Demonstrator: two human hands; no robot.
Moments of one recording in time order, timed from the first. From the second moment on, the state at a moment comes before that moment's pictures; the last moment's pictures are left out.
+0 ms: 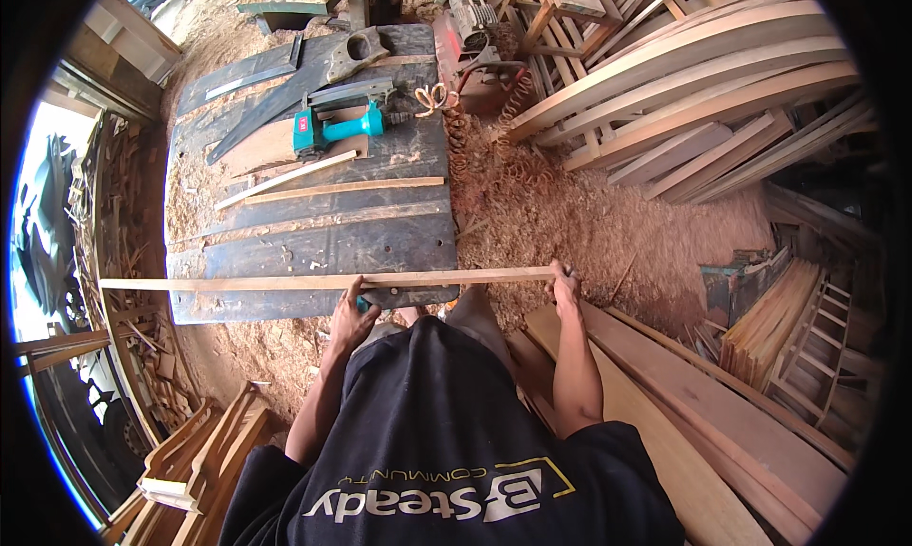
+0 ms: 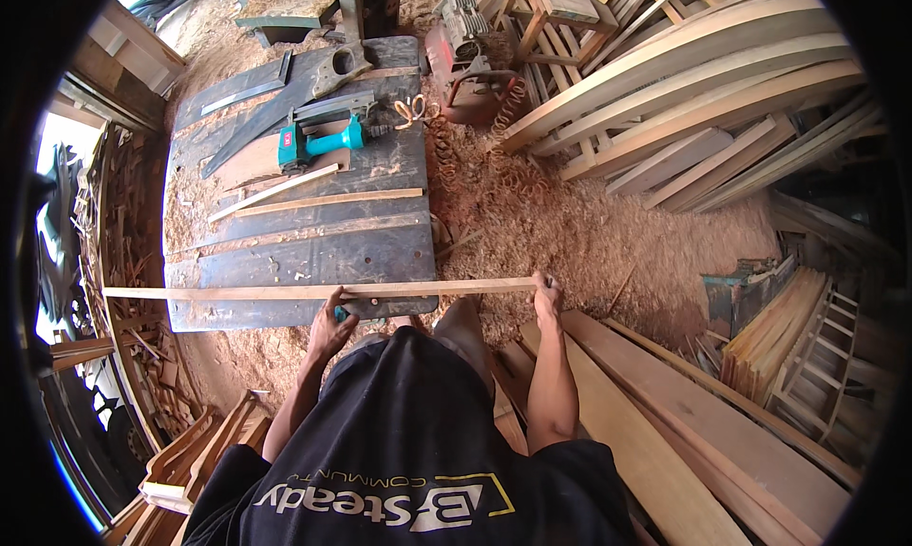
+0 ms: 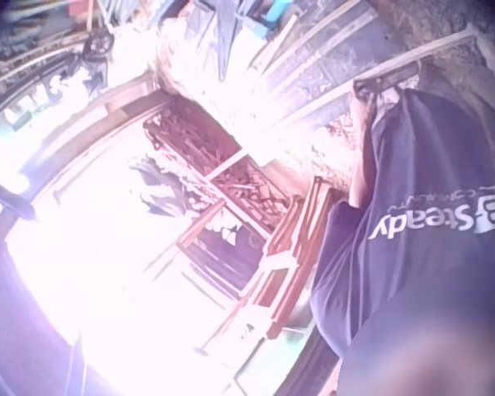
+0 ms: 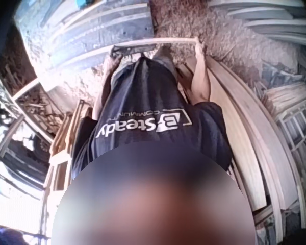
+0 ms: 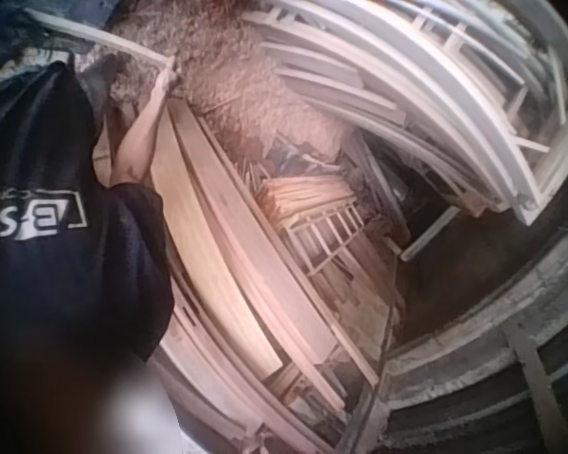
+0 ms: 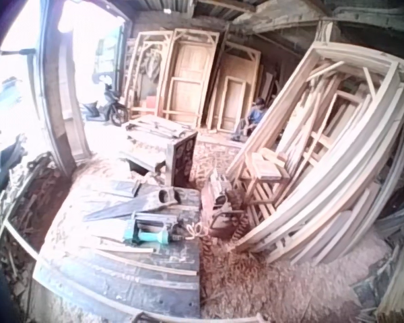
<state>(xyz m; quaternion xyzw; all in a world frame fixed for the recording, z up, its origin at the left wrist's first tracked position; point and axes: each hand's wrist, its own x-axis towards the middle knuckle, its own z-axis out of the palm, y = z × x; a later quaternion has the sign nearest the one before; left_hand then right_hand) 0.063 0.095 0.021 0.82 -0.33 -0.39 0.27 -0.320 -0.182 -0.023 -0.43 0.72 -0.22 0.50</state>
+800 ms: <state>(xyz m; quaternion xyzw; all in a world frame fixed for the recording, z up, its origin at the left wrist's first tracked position) 0.222 0.034 0.001 0.85 -0.48 -0.07 0.19 -0.320 -0.165 -0.060 -0.48 0.73 -0.29 0.38</state>
